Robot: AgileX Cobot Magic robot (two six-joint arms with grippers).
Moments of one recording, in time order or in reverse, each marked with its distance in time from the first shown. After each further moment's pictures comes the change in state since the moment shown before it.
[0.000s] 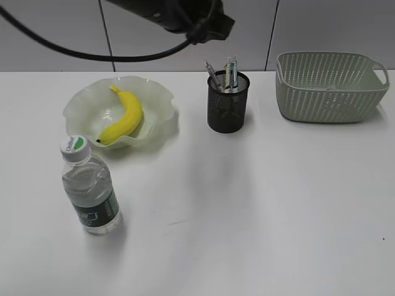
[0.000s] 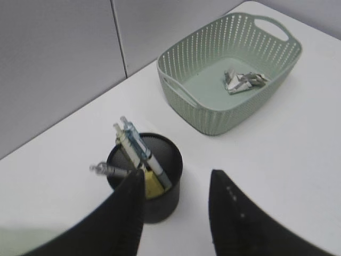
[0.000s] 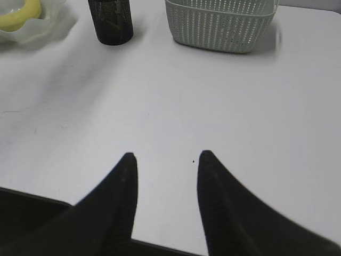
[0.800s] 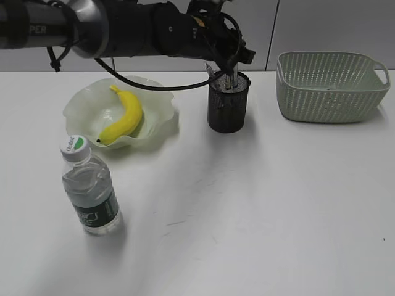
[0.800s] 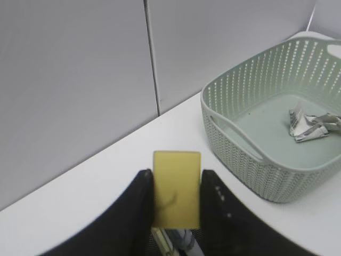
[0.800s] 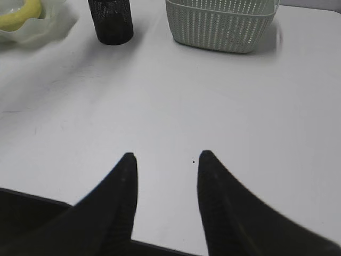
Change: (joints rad) left arm 0.000 0.351 -0.191 0.001 -0.337 0.008; right arm 0.000 0.000 0.000 0.000 0.000 0.000
